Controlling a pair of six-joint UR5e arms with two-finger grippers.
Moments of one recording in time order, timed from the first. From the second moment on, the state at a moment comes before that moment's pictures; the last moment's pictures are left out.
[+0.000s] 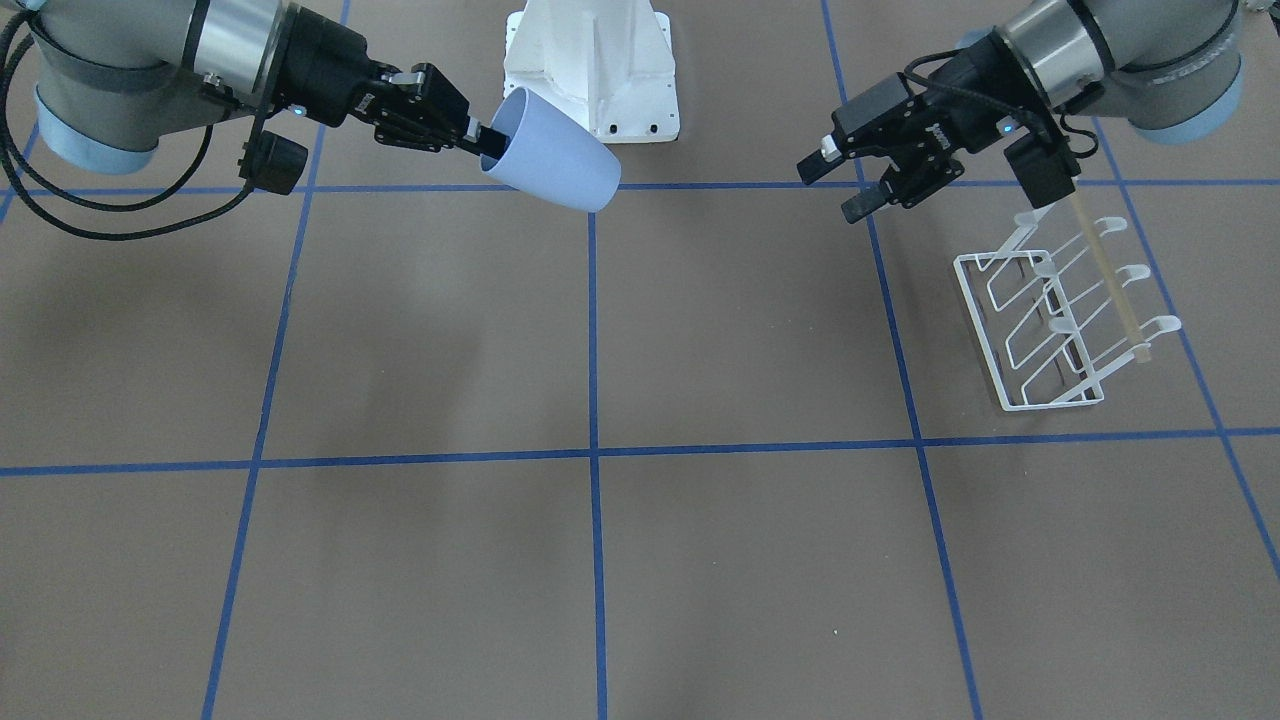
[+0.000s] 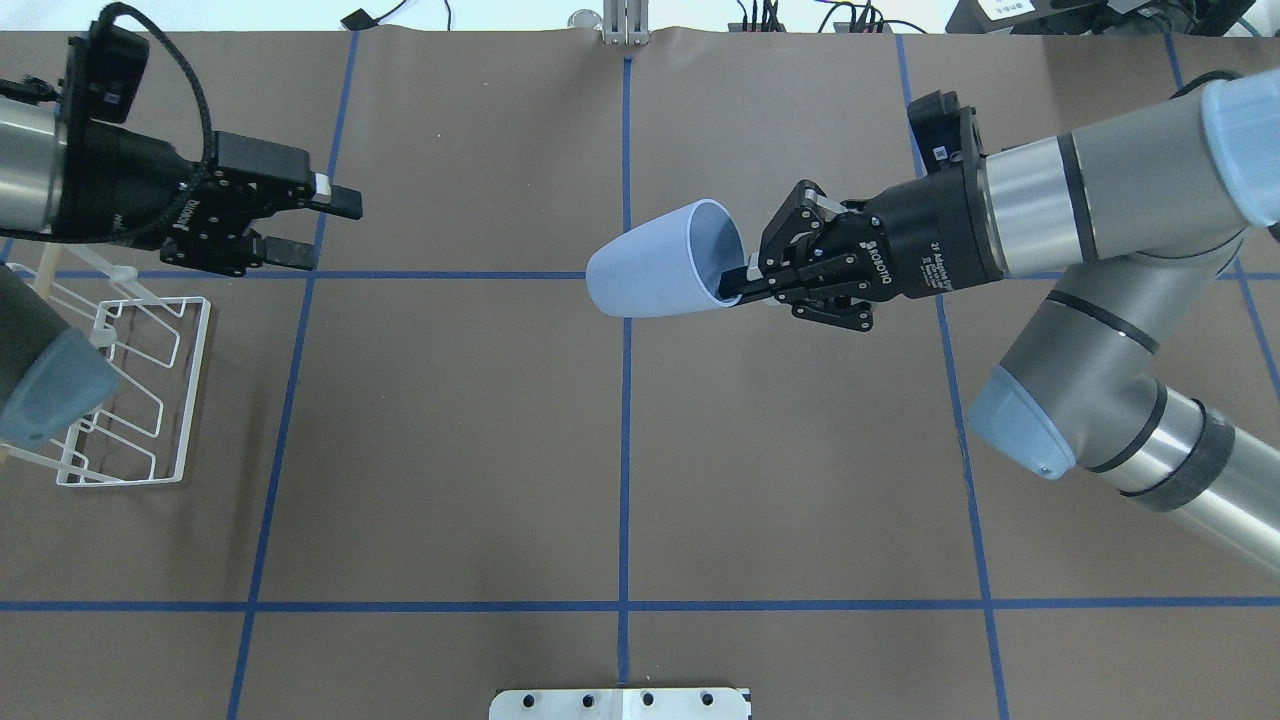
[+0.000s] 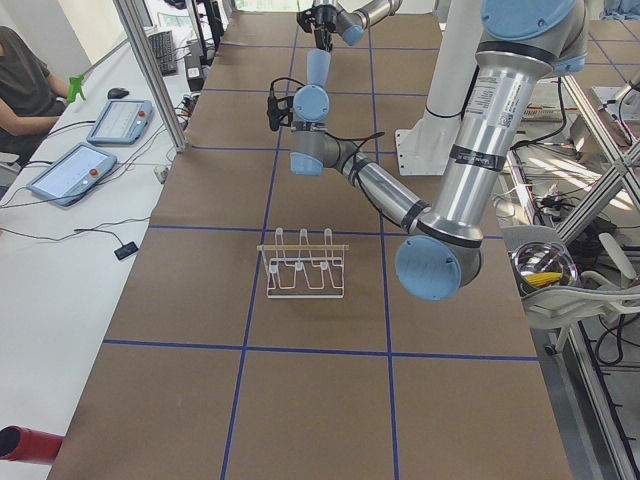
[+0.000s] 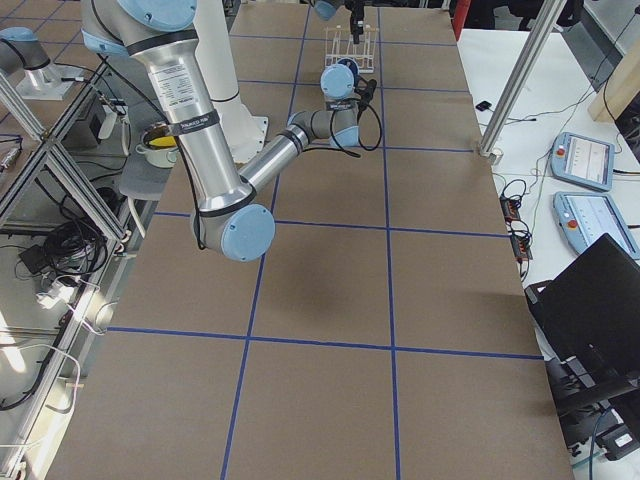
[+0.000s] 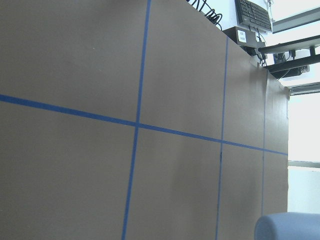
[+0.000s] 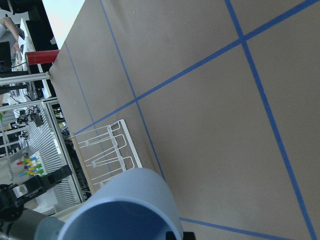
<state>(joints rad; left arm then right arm) -0.89 -1.89 -1.86 -2.65 -2.27 -1.77 0.76 -1.16 1.82 -0.35 2.24 2.16</state>
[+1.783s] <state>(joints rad) -0.60 -2.01 -1.66 -3.50 -1.89 -2.33 0.68 -1.13 1.74 0.14 2.13 2.65</state>
